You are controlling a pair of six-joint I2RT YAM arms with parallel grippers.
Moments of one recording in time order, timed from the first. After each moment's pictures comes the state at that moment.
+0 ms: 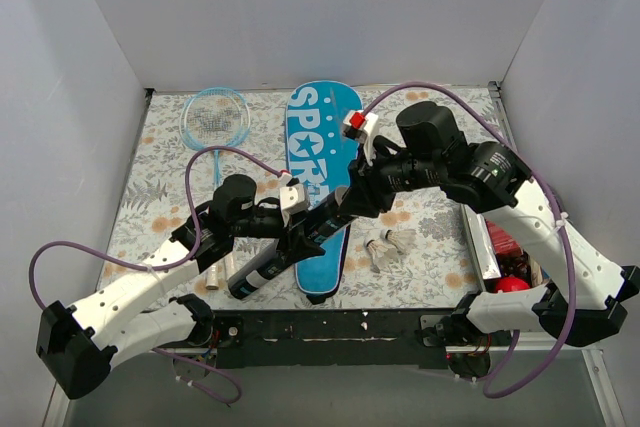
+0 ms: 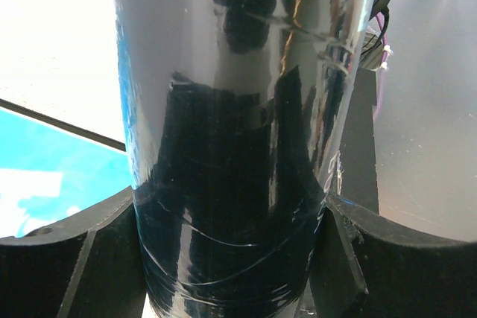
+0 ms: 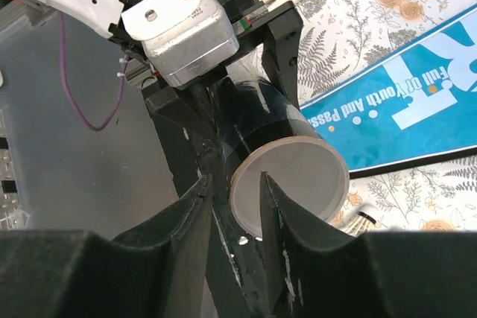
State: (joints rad) left arm -0.74 0.94 0.71 -0.13 0.72 0.08; right arm 0.90 1.26 1.68 -1.02 -0.46 0.07
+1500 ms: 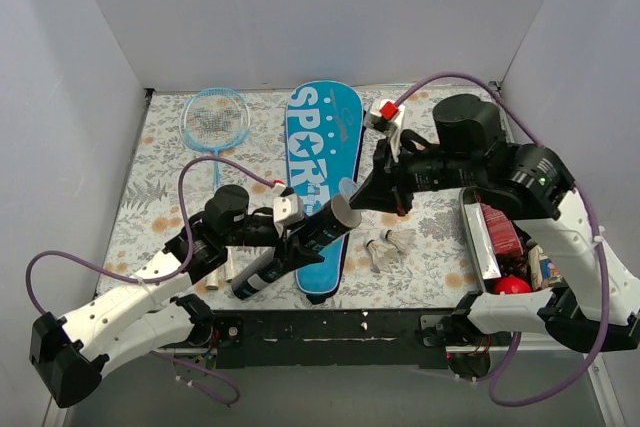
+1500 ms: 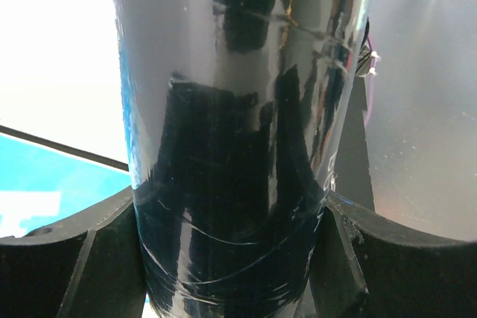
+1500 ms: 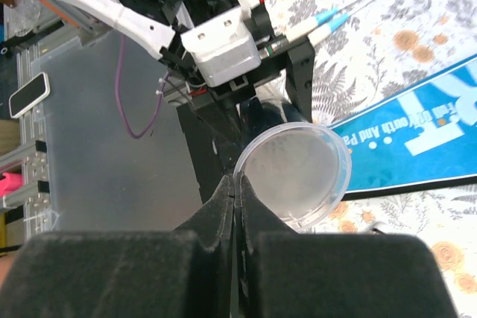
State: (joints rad) left arm -0.77 0.84 0.66 -0.07 0.71 0.08; right arm 0.90 1.23 1.80 -1.07 -0.53 0.10
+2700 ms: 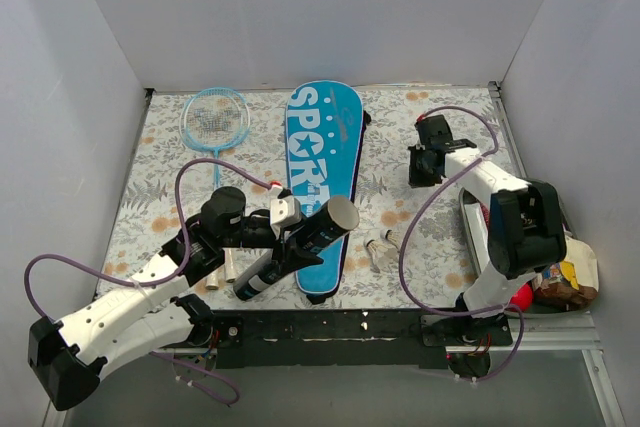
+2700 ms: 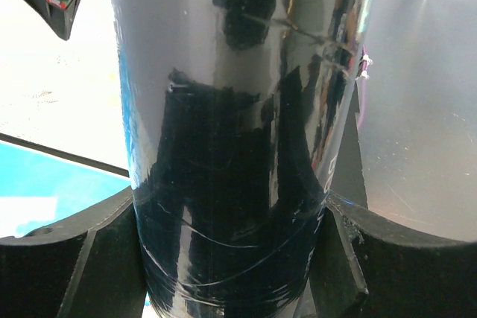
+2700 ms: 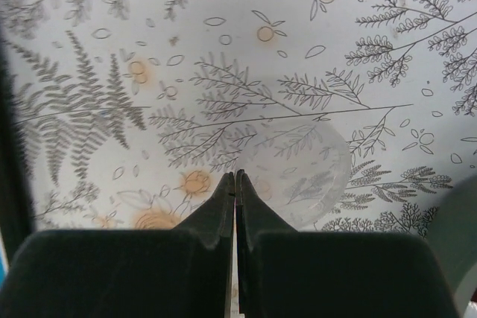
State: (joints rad) left arm -0.78 0.82 0.66 -0.09 0.72 0.07; right arm 0.27 1.63 1.13 -0.53 0.03 0.26
